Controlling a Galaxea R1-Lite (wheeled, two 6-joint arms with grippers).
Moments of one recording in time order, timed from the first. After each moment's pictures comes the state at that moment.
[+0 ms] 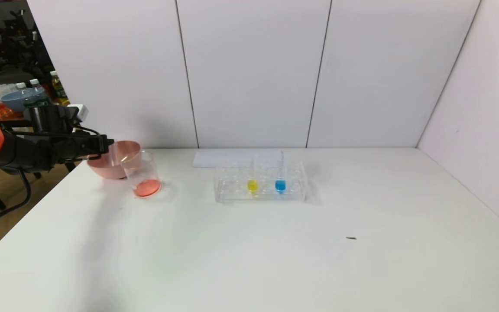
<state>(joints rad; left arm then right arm) 0.26 2.29 -1.58 -0.39 -0.23 0.05 0.00 0.00 0.00 0.00 0.00 0.00</state>
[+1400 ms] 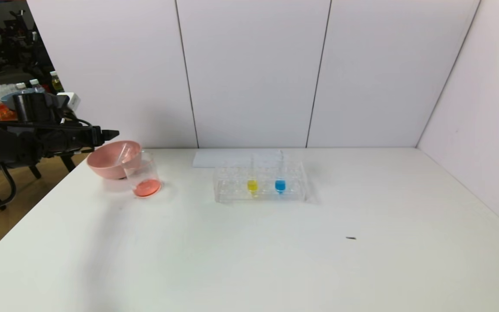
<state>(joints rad) 0.25 2.15 -1.48 -0.39 -0.23 0.06 0.00 0.00 0.00 0.00 0.00 0.00</state>
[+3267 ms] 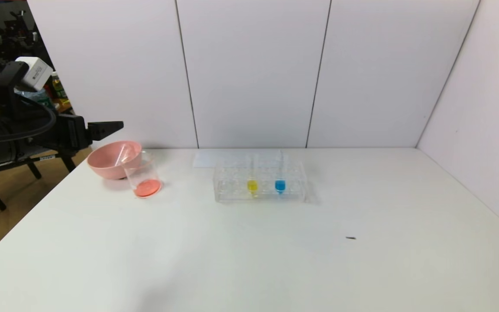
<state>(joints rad) 0.06 1.49 -0.95 -0.37 -0.28 0.06 0.00 0.00 0.00 0.00 0.00 0.00</state>
